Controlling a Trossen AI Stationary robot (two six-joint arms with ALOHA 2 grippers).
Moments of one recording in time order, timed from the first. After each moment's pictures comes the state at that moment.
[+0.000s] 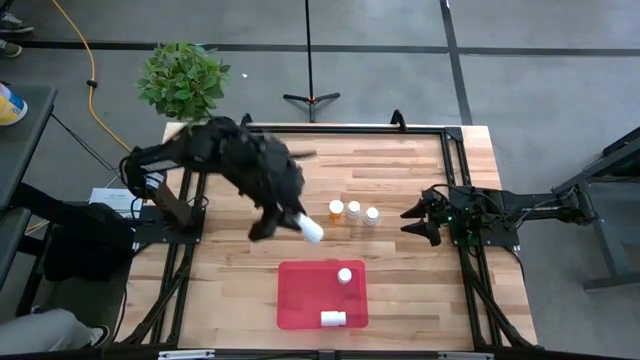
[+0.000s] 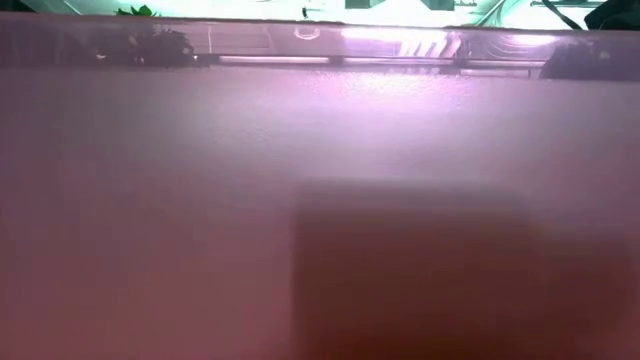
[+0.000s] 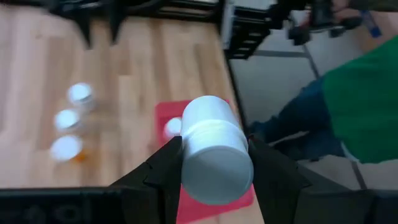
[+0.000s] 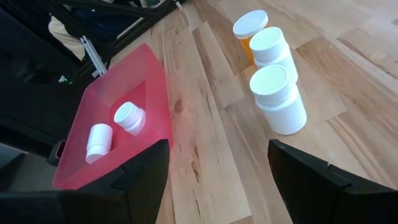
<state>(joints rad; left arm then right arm) -0.13 1.70 2.27 -1.33 0.25 -0.16 0.00 0.27 0.15 -0.29 -0.11 0.60</state>
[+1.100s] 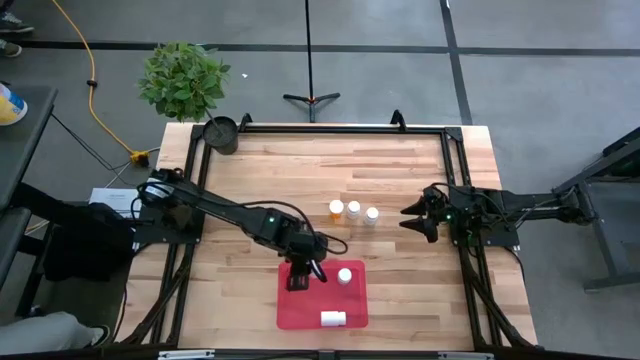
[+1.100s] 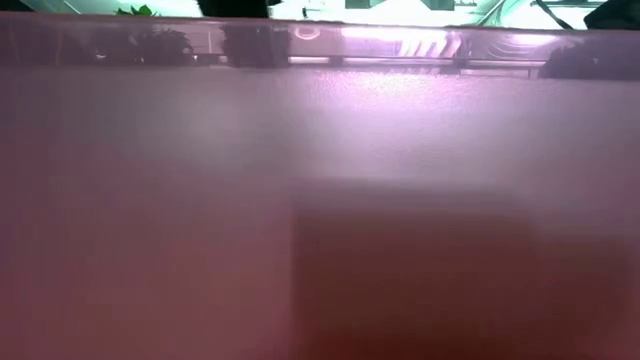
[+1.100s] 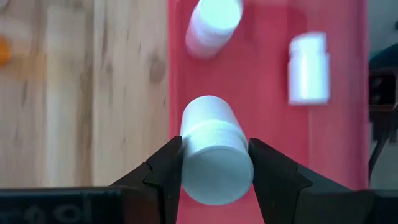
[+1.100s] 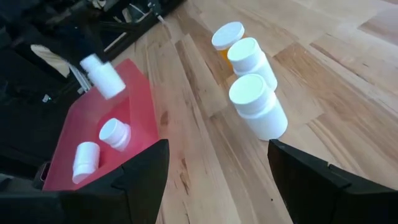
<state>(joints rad) -0.30 1.80 1.50 -0.82 0.05 -0.35 0.00 0.27 0.15 -0.29 -0.03 0.66</state>
